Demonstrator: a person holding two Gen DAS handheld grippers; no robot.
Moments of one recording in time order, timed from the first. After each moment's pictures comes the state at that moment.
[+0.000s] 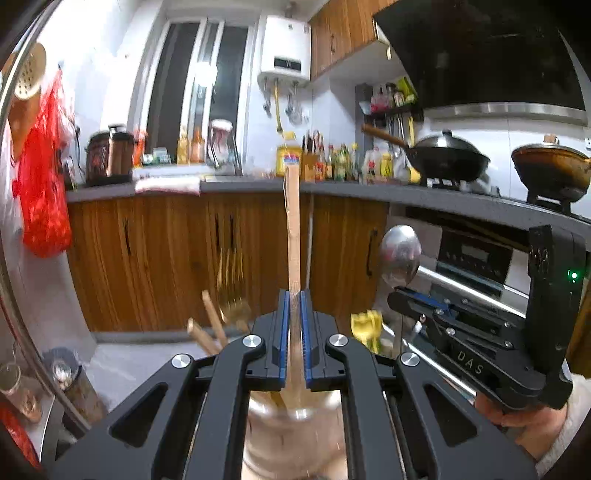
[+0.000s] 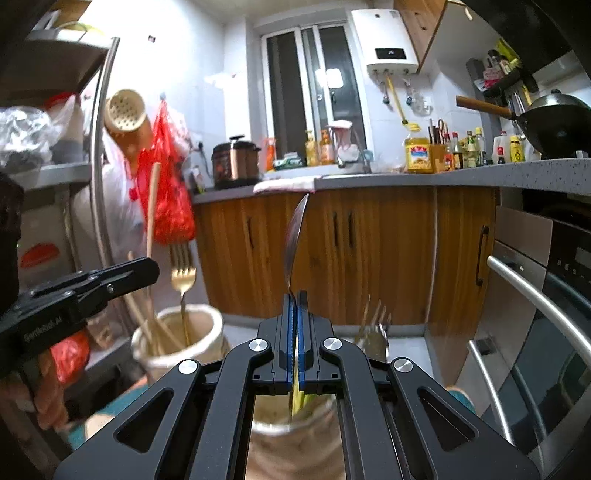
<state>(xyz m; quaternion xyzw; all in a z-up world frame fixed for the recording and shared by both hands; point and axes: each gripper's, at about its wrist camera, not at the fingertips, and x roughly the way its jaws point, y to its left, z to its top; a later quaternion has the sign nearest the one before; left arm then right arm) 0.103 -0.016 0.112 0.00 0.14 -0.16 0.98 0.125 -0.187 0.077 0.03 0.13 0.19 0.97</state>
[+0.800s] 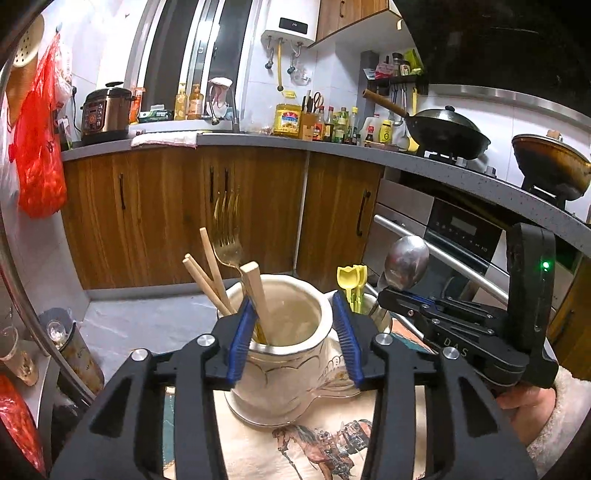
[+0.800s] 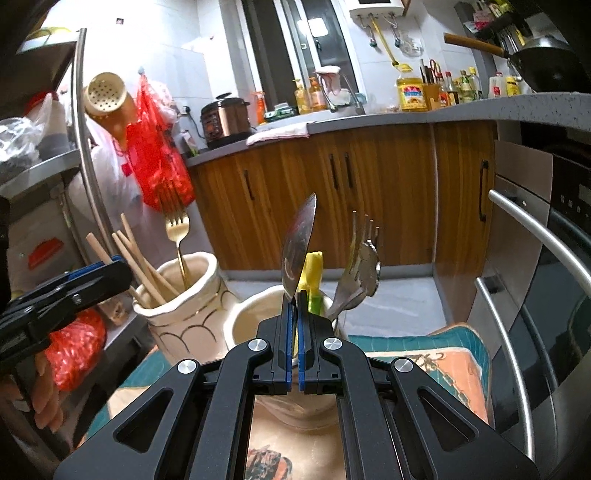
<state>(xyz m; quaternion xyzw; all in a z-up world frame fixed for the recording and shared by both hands) 0.089 -0.014 0.105 -0.01 0.22 -0.16 0.96 0.129 -0.198 0.059 0.07 0.23 0.19 0.95</state>
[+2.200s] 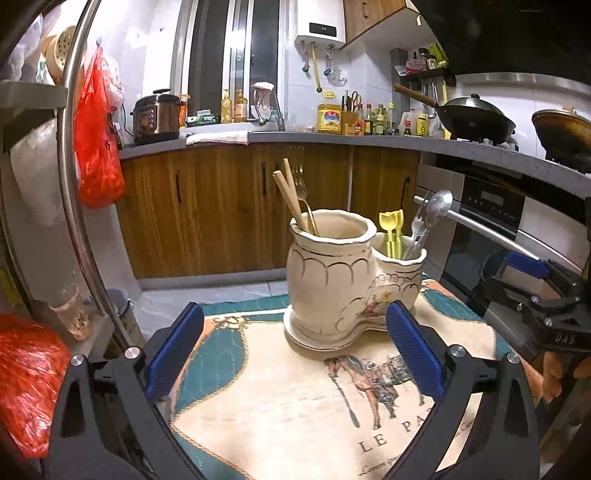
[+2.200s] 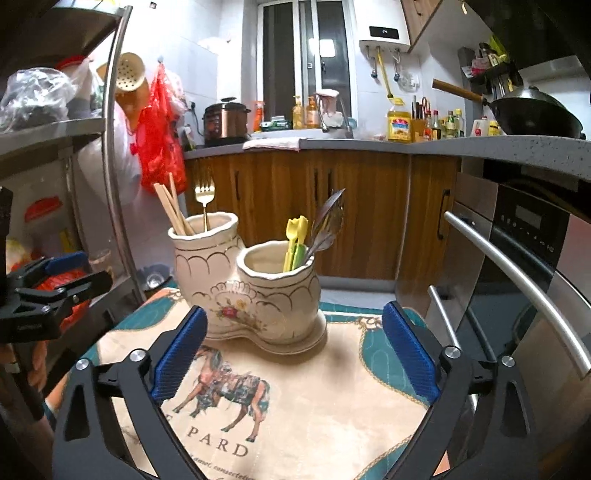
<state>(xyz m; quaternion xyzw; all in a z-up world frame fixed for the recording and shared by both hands) 0.011 0.016 0.071 0.01 0.21 -0.07 0.98 0.022 -0.210 0.054 -0.01 0.19 0.14 0.97</state>
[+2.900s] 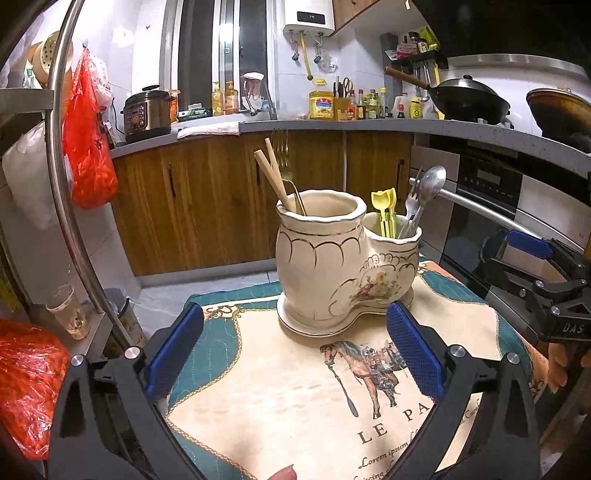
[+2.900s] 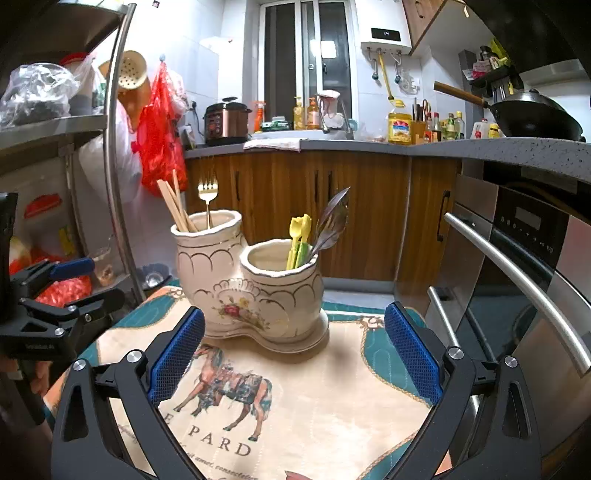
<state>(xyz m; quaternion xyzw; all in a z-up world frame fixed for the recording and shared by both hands) 0.014 0.006 0.062 0.04 0.23 -0.07 0.97 0.019 -0.207 0.054 -0.01 0.19 0.15 0.97</state>
